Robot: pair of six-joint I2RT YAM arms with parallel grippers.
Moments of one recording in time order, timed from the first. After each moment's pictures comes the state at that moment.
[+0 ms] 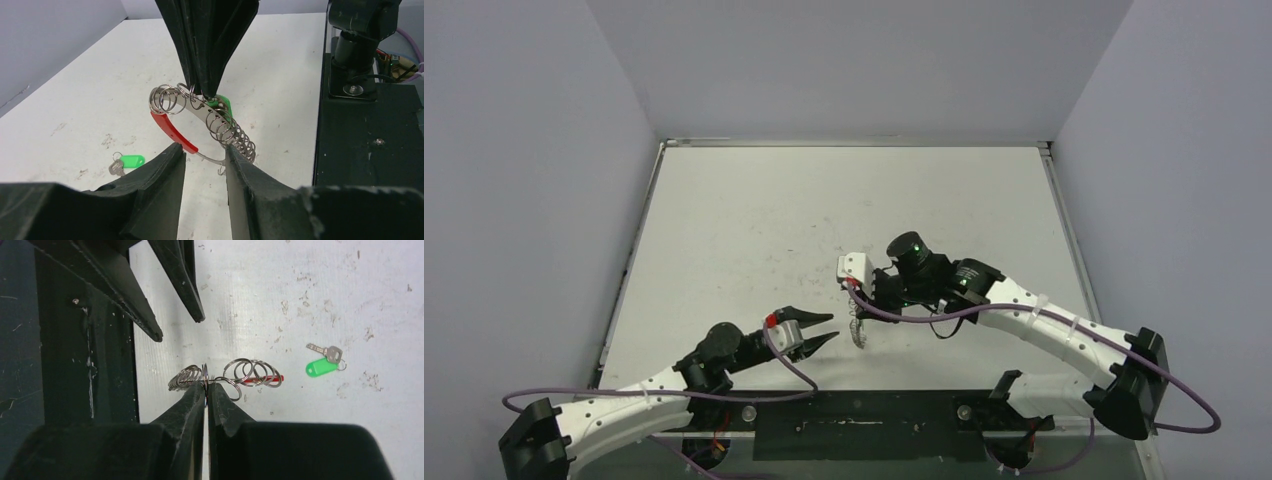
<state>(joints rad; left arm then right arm) -1.00 0.60 0.08 0.59 0.23 0.13 0.92 1.18 0.99 -0.54 -0.47 -0.41</state>
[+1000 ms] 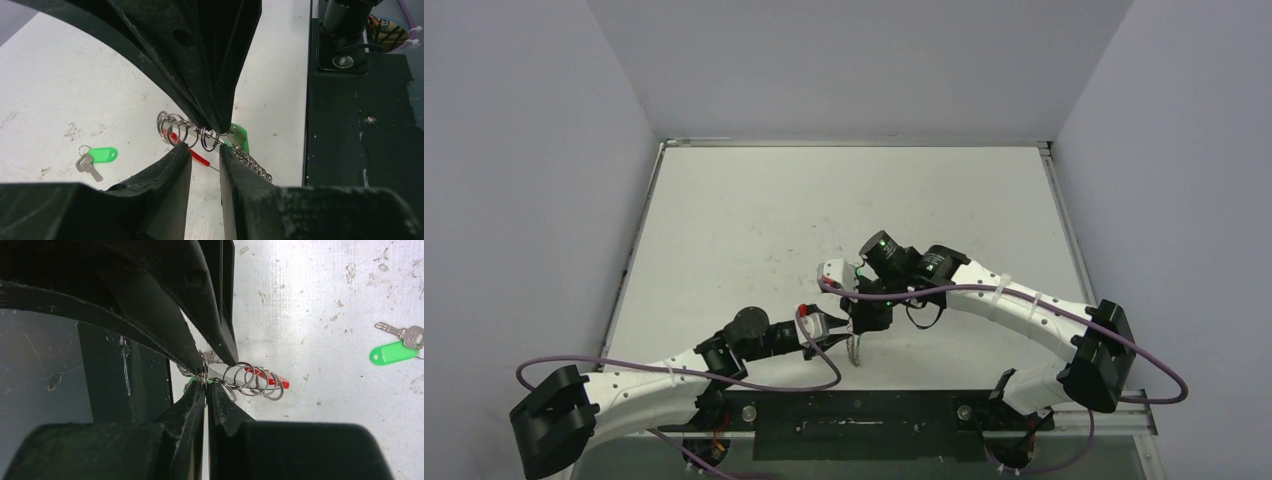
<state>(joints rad) -1.00 0.87 0.19 0.57 0.29 0.14 0.95 1.41 1.16 -0.77 -0.49 -0.35</state>
